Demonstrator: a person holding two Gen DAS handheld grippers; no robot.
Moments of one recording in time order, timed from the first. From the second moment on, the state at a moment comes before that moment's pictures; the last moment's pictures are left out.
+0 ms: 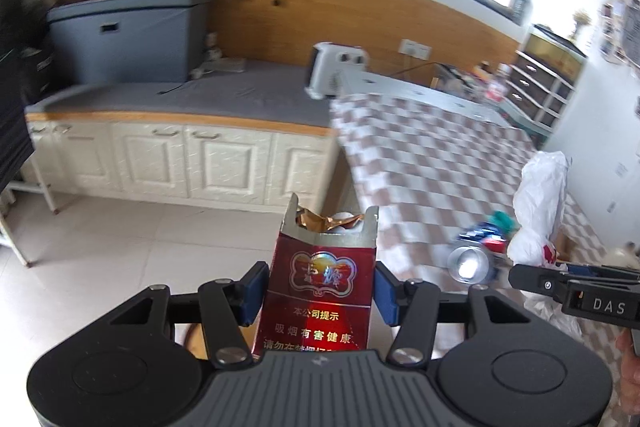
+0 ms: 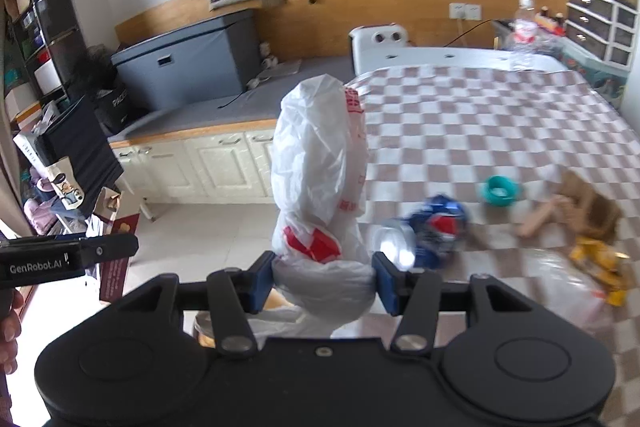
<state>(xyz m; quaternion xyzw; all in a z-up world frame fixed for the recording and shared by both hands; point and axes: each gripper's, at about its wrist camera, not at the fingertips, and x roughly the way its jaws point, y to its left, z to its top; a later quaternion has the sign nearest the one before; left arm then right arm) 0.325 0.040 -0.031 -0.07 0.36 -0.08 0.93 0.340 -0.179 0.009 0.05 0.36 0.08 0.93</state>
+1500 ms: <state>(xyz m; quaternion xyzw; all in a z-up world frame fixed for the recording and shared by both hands) 0.447 0.149 -0.319 -0.22 0.62 0.05 0.75 0.523 0.026 -0.340 -0.15 0.64 0.20 0.73</state>
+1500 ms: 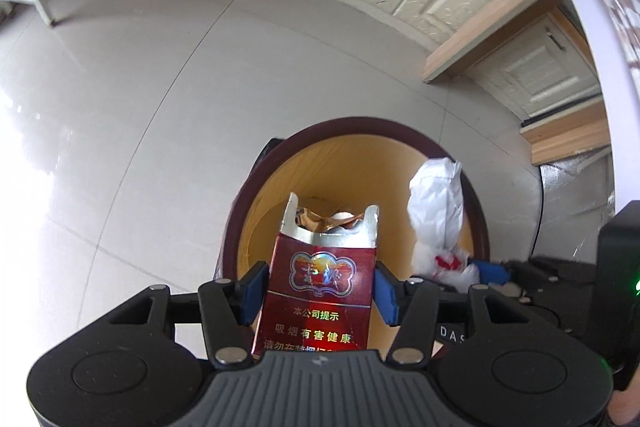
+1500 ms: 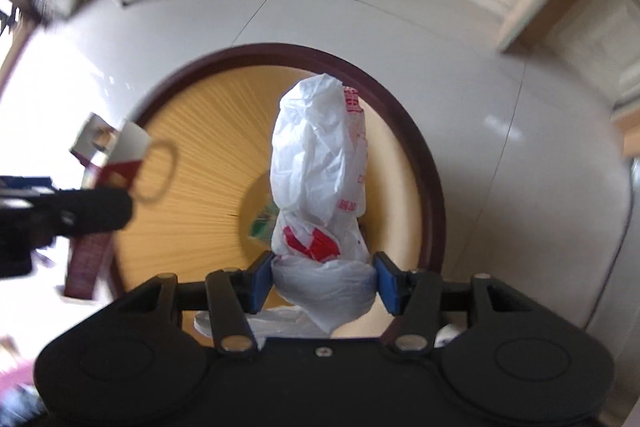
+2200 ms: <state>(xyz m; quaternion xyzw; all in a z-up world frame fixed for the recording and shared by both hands) 0.454 0.140 -0.343 -0.25 0.64 0.03 0.72 0.534 -0.009 -0.297 -0.08 0.60 0.13 0.78</state>
